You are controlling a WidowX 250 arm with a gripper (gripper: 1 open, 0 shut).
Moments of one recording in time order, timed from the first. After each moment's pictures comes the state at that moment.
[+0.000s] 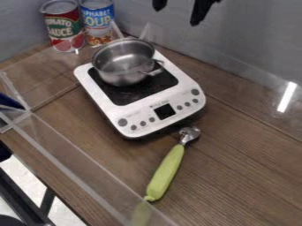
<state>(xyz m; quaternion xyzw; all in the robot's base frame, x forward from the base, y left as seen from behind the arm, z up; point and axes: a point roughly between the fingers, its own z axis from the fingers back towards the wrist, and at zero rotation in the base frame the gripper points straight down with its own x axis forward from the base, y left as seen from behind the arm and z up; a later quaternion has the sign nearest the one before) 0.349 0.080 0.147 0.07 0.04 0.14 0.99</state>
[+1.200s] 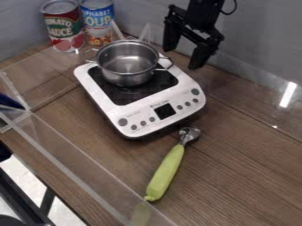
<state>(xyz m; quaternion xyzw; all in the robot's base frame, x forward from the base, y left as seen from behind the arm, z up) 0.368 0.076 0.079 0.08 0.07 -0.04 0.99</state>
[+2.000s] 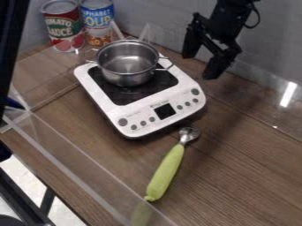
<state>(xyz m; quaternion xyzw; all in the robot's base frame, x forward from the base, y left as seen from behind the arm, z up) 0.377 0.050 0.071 0.09 0.10 -0.13 0.98</state>
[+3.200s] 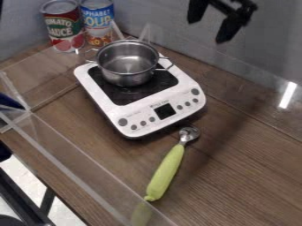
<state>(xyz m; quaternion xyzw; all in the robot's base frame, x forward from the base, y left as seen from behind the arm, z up) 0.386 0.054 0.135 0.10 0.05 -0.03 0.99</state>
